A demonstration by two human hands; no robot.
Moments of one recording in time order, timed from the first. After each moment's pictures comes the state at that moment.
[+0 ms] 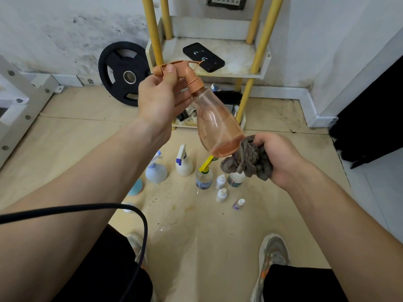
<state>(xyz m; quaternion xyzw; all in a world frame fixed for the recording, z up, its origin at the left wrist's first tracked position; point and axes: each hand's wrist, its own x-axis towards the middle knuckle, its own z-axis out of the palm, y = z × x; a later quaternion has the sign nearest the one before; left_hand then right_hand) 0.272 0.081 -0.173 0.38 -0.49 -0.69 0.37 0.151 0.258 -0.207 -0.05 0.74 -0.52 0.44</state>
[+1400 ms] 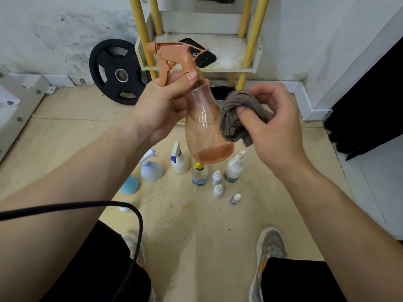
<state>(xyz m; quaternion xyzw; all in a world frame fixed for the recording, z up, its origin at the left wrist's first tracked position) 0.271 0.090 -0.181 0.23 -0.55 -0.76 0.24 0.160 0.261 -0.186 -0.32 0.71 -0.61 0.13</state>
